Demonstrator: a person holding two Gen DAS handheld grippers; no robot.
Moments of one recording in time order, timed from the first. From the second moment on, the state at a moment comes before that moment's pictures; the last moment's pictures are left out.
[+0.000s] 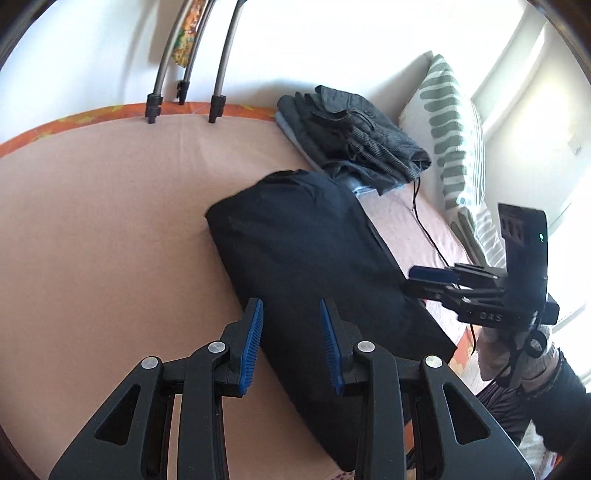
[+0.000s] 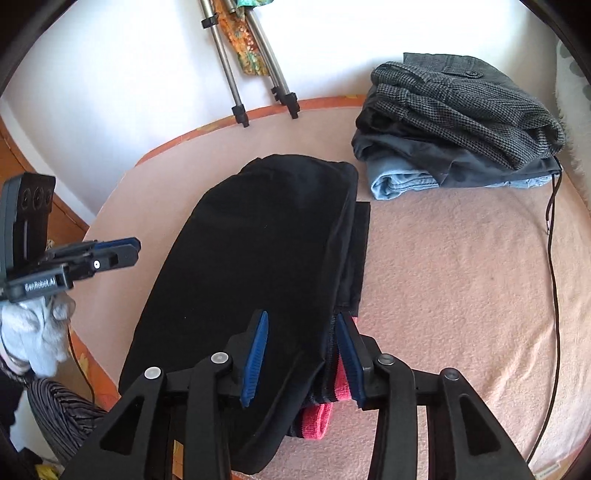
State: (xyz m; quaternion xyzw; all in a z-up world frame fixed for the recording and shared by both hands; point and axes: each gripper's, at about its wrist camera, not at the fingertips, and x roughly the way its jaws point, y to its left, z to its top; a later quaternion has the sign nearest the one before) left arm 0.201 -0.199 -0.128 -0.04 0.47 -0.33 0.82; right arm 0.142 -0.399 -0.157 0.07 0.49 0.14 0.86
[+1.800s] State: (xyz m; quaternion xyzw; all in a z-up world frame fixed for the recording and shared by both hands) left arm 0.222 -0.211 -0.179 -0.14 0.50 -0.32 0.79; right arm 0.200 -0.435 -0.190 0.16 0.49 0.19 0.84
